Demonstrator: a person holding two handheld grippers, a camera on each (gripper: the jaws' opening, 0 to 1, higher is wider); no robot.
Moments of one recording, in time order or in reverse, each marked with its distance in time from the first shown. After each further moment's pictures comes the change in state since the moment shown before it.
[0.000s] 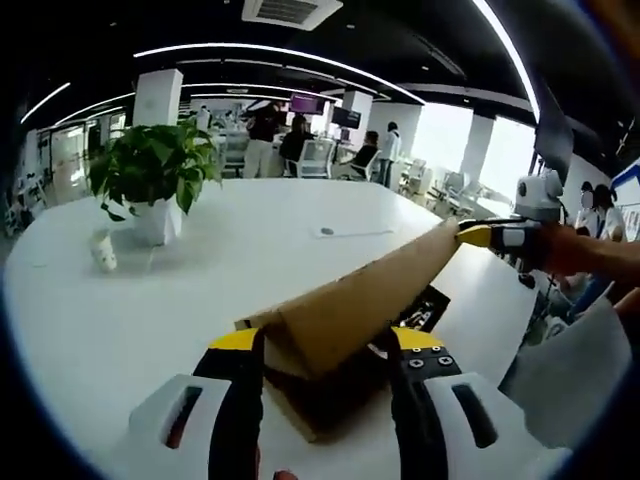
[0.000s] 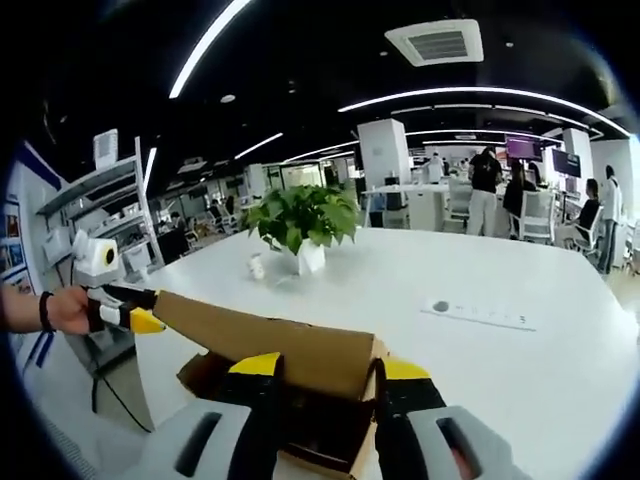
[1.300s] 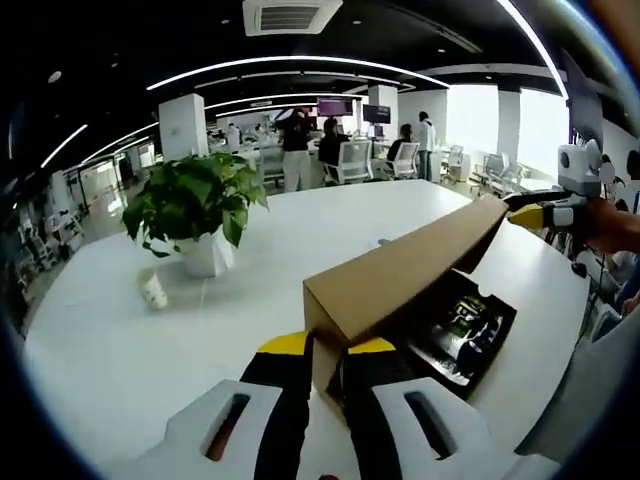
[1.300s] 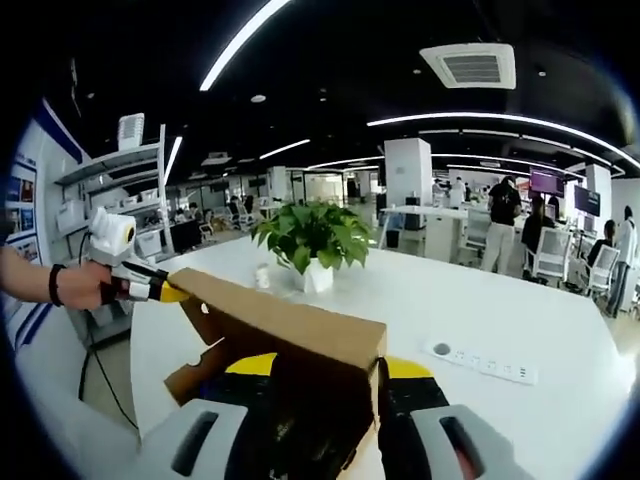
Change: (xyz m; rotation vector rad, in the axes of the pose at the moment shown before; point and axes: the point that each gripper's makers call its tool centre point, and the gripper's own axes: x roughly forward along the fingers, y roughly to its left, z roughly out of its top) left arm 0.019 0.060 0.043 0.098 -0.001 0.233; right arm 0.023 -0.014 0.029 -0.130 -0.029 0.057
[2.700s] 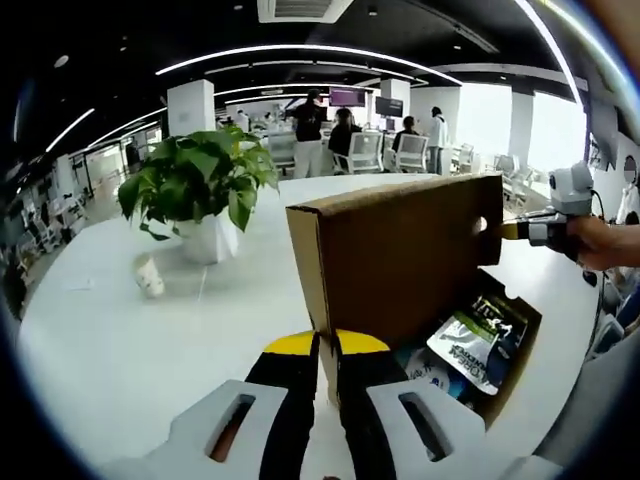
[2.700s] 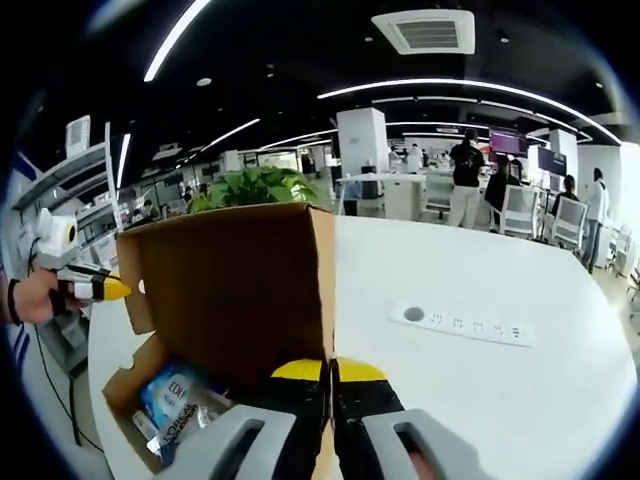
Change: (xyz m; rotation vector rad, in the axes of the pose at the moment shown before) left arm 0.042 0.024 -0.022 -0.059 0.048 0.020; right arm 0.066 -0.064 -0.039 0.128 0.095 -0.168
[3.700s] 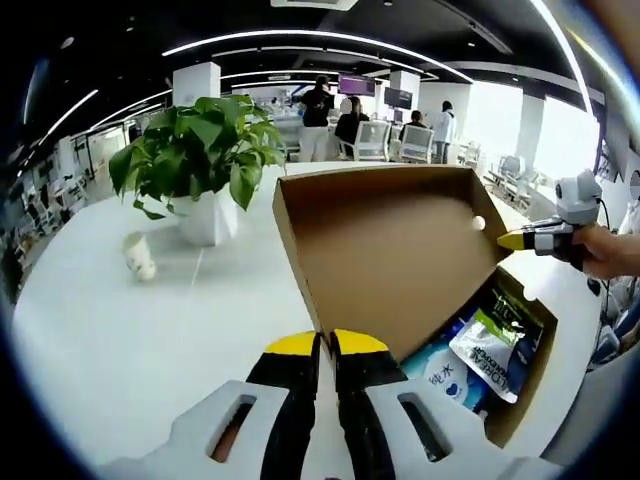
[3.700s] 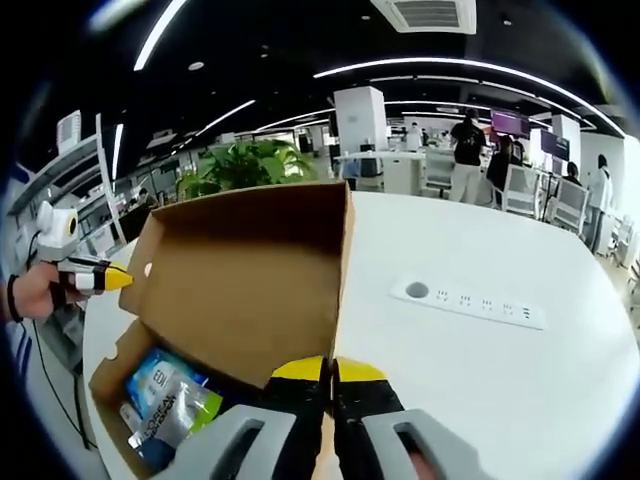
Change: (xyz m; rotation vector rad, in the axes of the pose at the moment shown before) left arm 0.038 0.017 -0.007 -0.046 0.048 0.002; right arm 0.028 -0.009 -0.027 0.025 0.098 -0.003
